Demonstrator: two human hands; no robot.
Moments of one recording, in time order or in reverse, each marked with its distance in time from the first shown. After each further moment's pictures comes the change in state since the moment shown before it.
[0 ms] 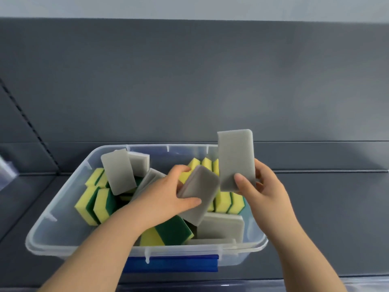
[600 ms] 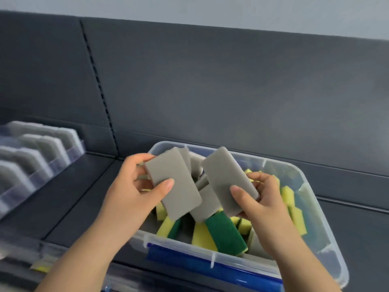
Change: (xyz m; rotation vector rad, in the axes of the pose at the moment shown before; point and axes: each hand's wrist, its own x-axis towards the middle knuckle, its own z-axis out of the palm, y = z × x) left_hand -0.102 -0.067 -0.080 -0.516 0.702 -0.002; right_hand -0.007 -0.026 0.108 0.166 -0.245 0.036
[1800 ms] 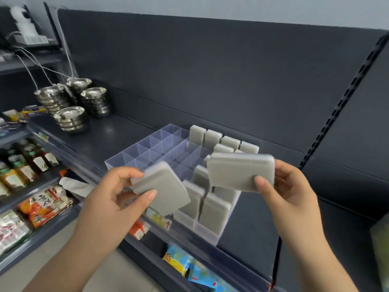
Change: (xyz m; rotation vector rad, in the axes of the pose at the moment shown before) left_hand 0.003 -0.117 -0.502 0.208 0.401 0.005; right_hand -0.016 -0.055 0.495 -0.016 -0.188 -0.253
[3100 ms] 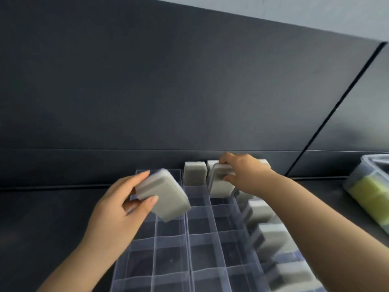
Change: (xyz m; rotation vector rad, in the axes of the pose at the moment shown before) left_hand 0.325 -0.172 -0.004 -0.194 -0.652 0.141; right_hand 0.210 0.049 0.189 -1.360 -0.204 0.420
